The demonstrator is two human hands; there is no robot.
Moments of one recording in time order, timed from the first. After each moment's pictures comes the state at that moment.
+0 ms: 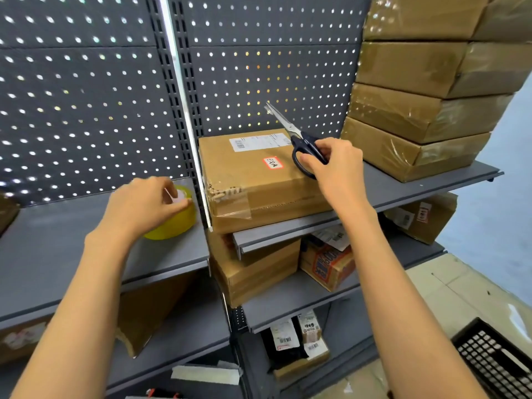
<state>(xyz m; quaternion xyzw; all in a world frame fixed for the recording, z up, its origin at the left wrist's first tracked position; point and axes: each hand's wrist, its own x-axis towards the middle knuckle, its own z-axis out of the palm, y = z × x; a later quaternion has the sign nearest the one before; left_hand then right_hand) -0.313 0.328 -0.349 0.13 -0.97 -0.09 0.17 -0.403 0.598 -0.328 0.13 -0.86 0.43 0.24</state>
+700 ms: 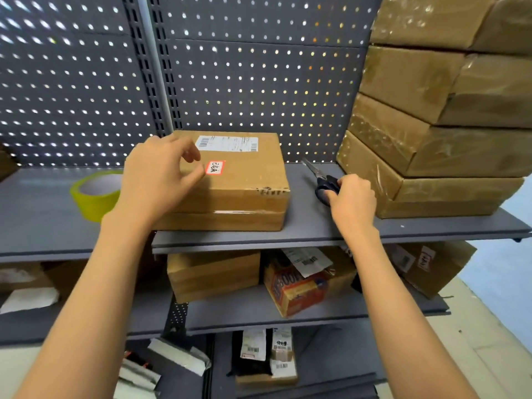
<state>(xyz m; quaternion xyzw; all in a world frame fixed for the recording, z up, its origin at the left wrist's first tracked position) -0.367 0.490 -0.323 0.13 -0.91 -0.02 0.39 -0.527 0.721 -0.368 0.13 -0.95 0.27 0.13</state>
